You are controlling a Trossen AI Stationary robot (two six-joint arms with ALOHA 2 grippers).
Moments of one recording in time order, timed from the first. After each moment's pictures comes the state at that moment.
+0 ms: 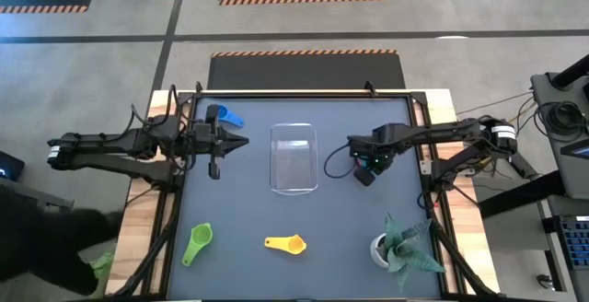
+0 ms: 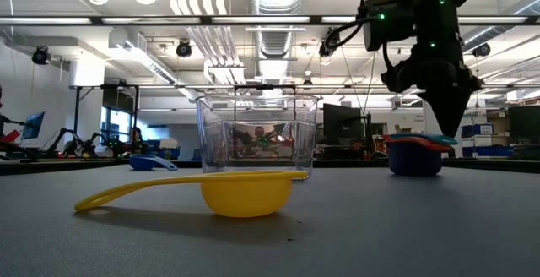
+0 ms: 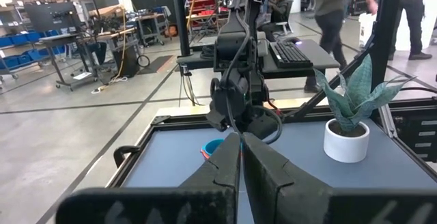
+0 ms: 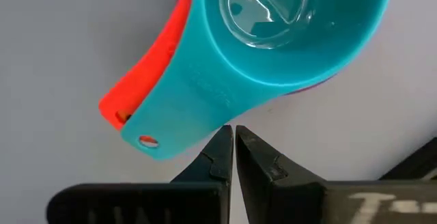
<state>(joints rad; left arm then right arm) 0.01 0.73 0.75 -0.07 -0.09 0.11 -0.16 1.42 0.92 -1.07 -0.01 0.66</state>
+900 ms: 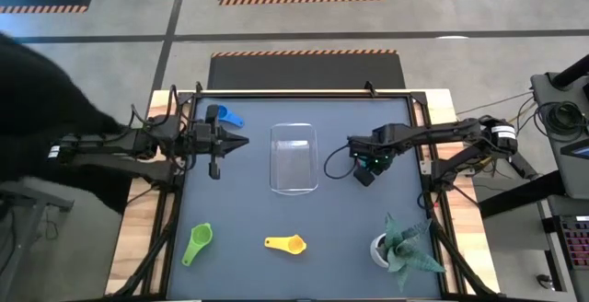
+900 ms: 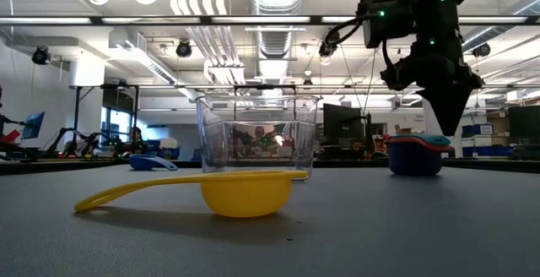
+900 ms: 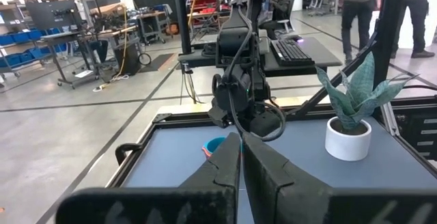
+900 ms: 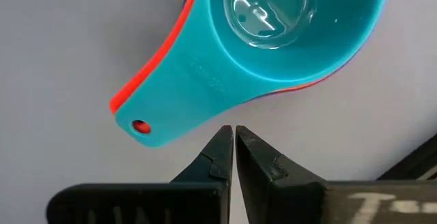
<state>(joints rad) 0.01 0.73 0.75 -0.08 -0.10 0.11 -0.15 1.42 0.93 -1.08 -0.01 0.68</state>
